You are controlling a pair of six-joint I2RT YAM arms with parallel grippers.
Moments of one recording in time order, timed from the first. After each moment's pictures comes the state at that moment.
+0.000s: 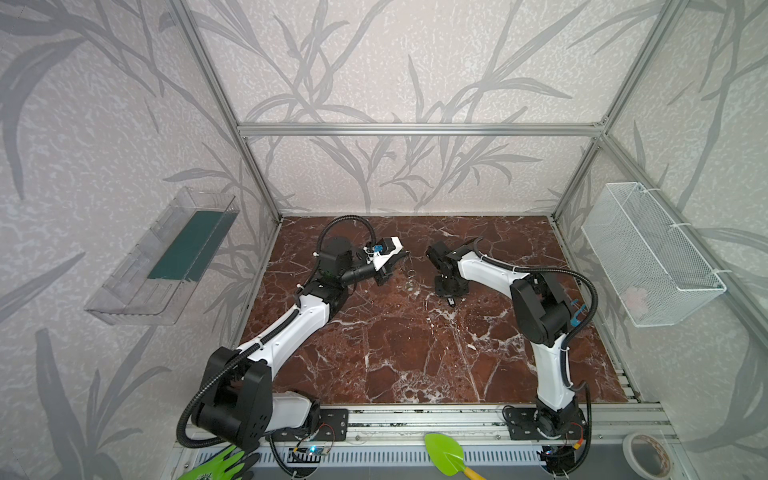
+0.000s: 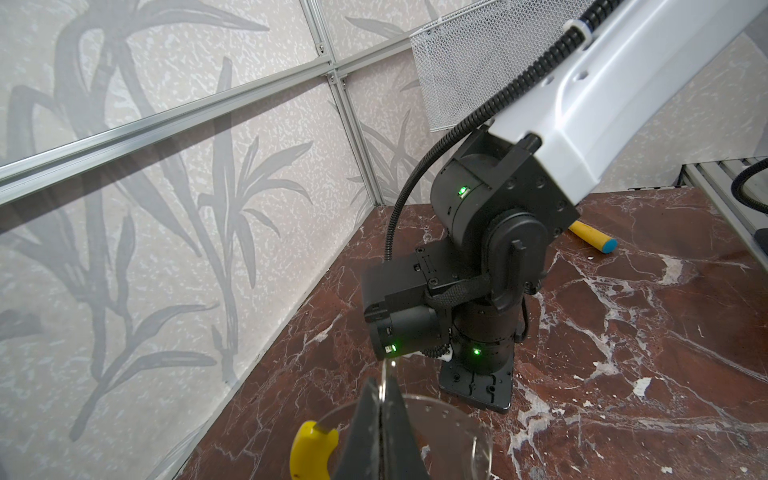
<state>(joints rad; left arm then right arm) -0.34 1.33 0.87 0.33 0.74 0.41 0.58 2.11 1.57 -0.88 0.15 0.60</state>
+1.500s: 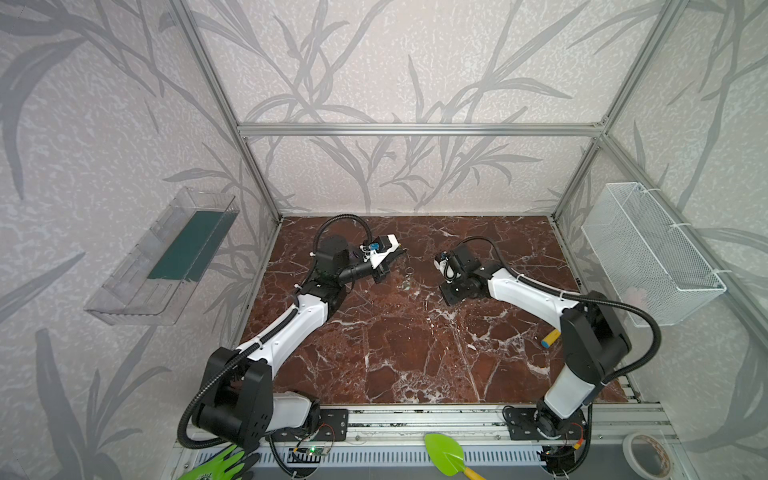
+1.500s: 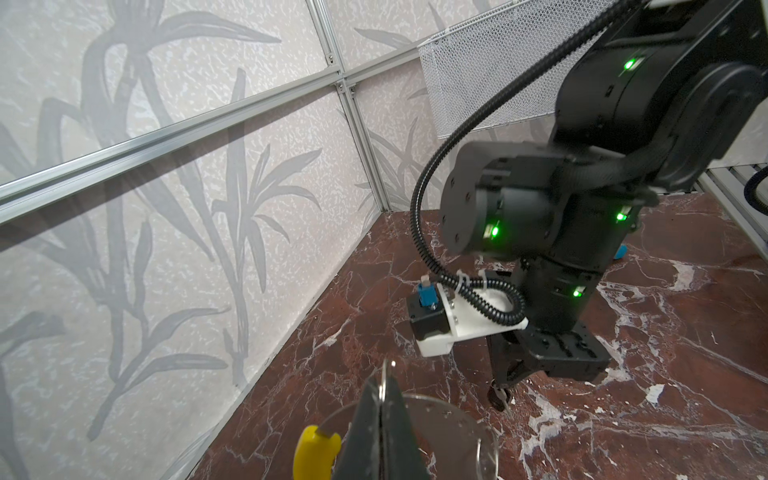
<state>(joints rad) -0.32 1.33 0.87 0.37 0.75 0.40 0.57 1.67 1.17 -0.52 -0.05 0.03</state>
